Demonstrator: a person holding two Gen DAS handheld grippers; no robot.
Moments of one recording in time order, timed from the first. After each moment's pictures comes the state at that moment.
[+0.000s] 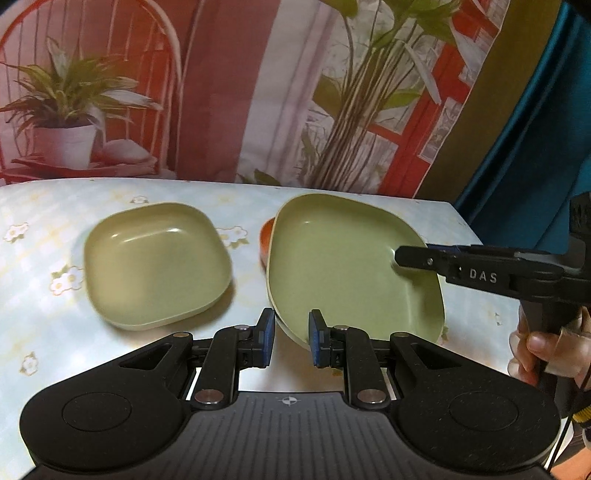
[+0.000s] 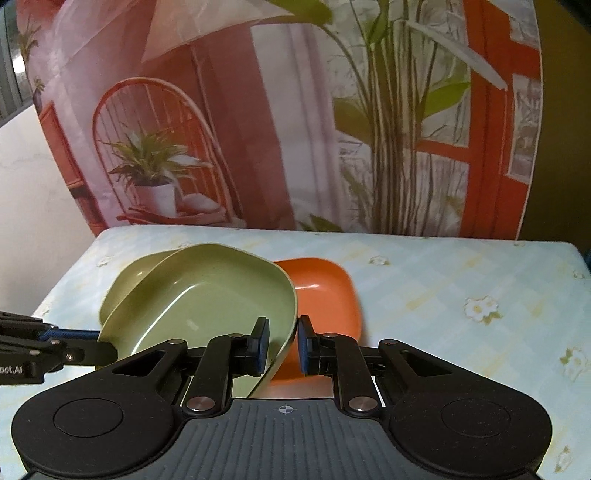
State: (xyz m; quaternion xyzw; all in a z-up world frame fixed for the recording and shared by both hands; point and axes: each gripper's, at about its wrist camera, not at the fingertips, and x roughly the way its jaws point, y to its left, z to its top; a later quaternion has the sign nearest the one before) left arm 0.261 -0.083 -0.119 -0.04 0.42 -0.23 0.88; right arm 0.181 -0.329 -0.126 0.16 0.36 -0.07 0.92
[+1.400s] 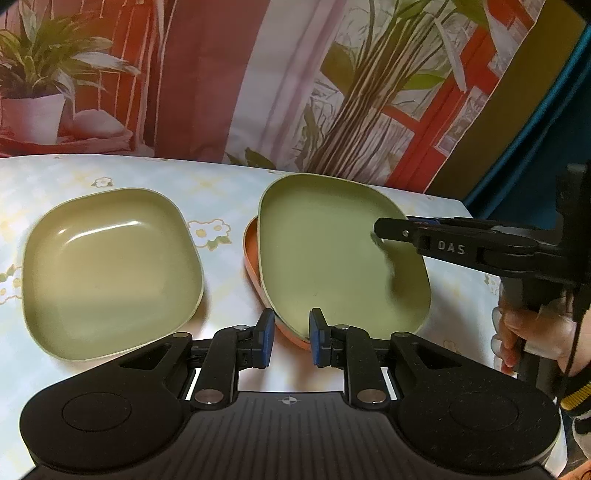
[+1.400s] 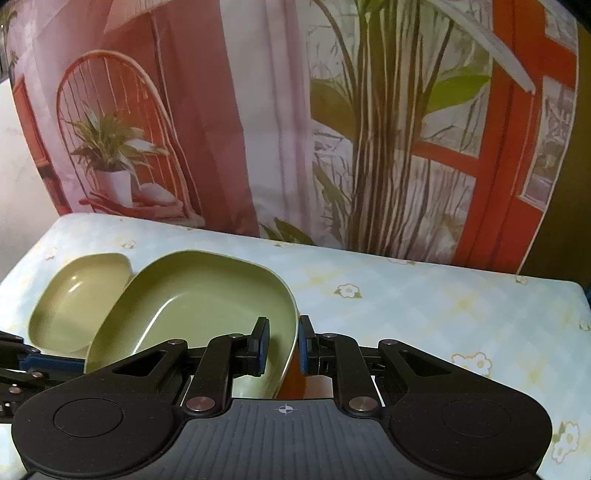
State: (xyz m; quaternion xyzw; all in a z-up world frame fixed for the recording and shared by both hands) left arm 0.310 -0.113 -0.152 -0.06 0.45 -0.23 0.86; right arm 0.250 -0.374 -0.157 0.11 0.39 -0.09 0.91
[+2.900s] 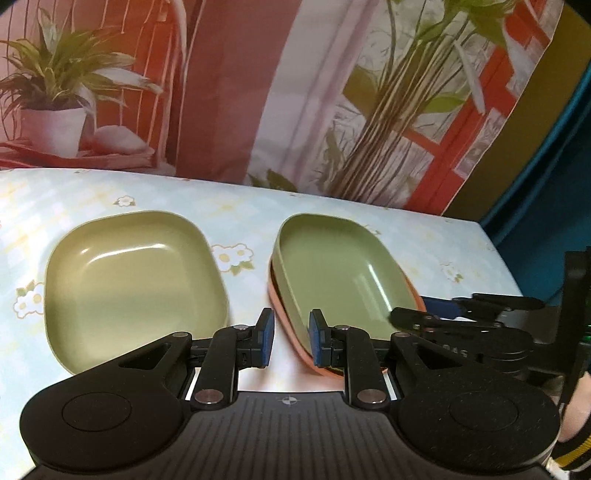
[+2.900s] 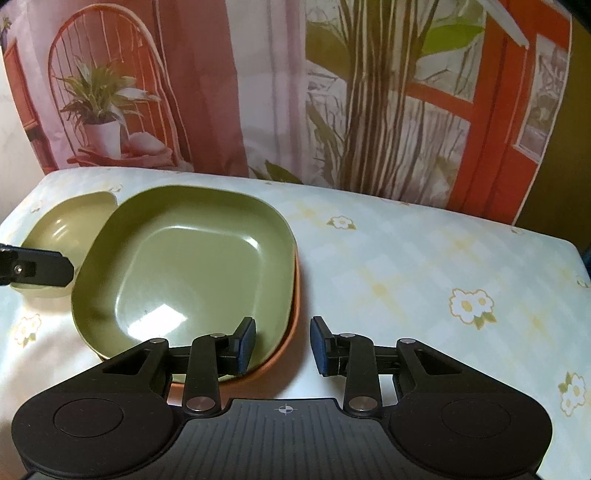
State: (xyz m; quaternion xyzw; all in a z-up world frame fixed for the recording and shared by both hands) left arm 0.320 -0.108 -0.149 -0.06 0.43 -0.19 0.88; right arm 0.228 -0.360 -0.186 0.10 0.45 -0.10 0.88
